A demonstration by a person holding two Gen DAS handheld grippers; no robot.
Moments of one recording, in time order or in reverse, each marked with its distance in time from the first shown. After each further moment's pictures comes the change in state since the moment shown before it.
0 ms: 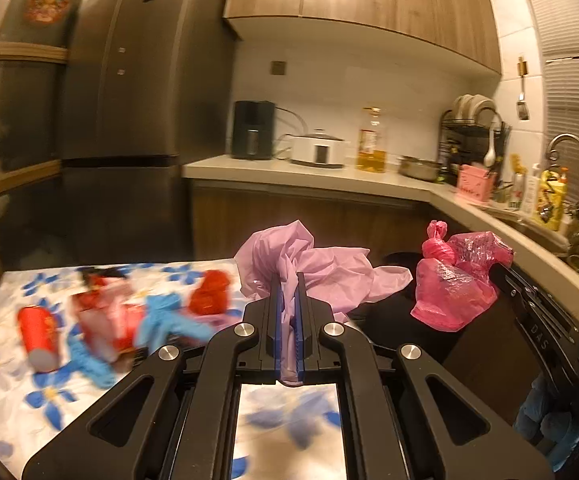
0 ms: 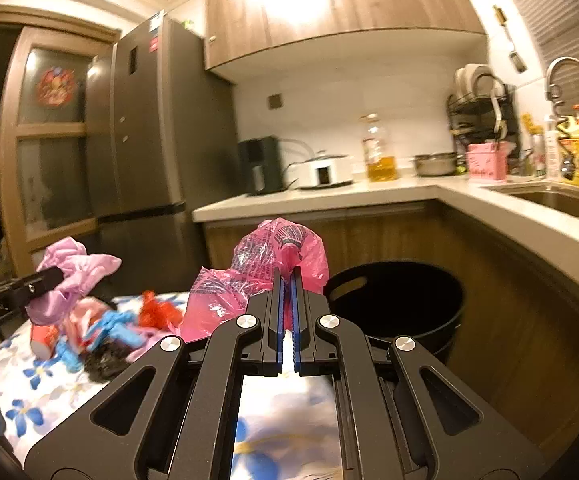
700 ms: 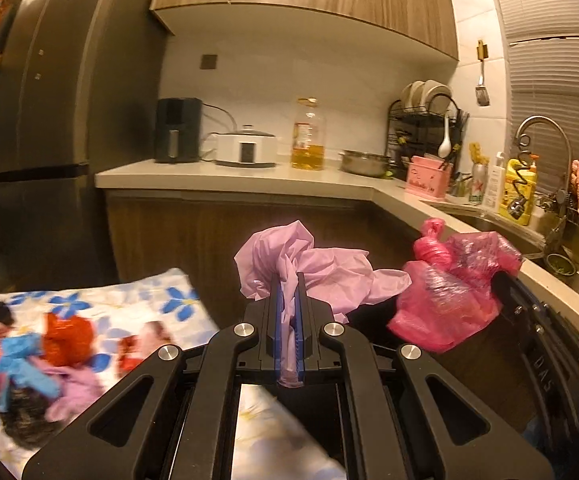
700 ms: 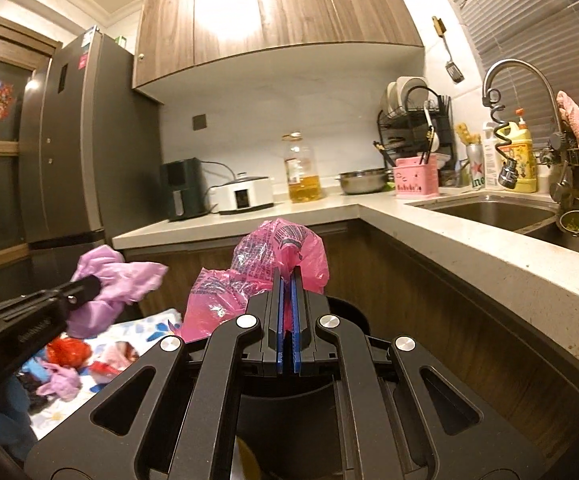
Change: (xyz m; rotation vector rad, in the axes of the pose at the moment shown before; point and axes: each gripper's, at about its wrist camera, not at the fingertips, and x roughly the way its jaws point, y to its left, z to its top) left arm 0.122 -0.120 0.013 0.048 -0.016 -0.175; right arm 0.037 -0.085 0.010 0.023 -0.073 -0.241
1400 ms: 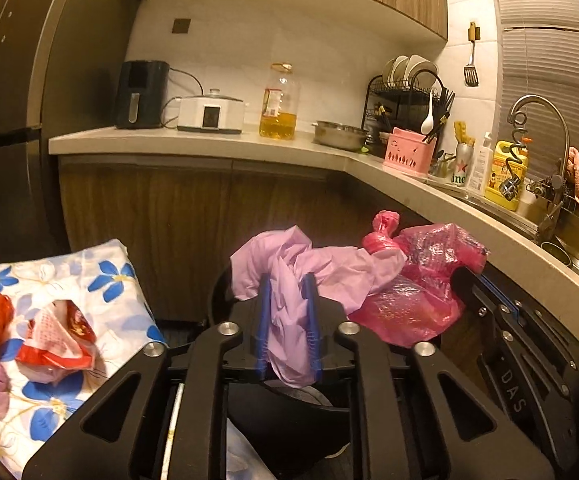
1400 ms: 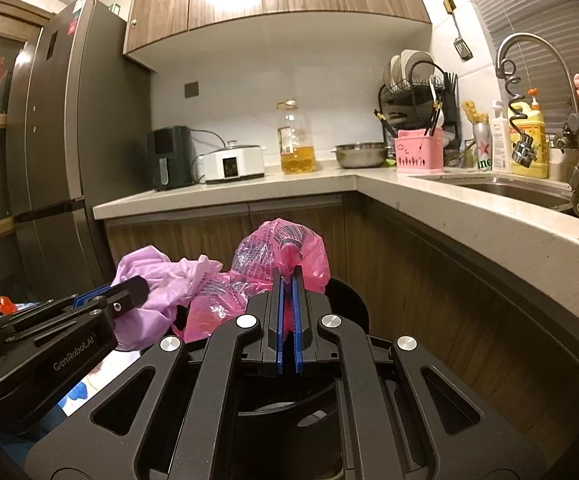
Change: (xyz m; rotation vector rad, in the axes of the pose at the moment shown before) left arm 0.083 -0.023 -0.033 -0.035 0.090 -0.108; right arm 0.069 -0.019 -0.028 -0.037 0.091 -0.016
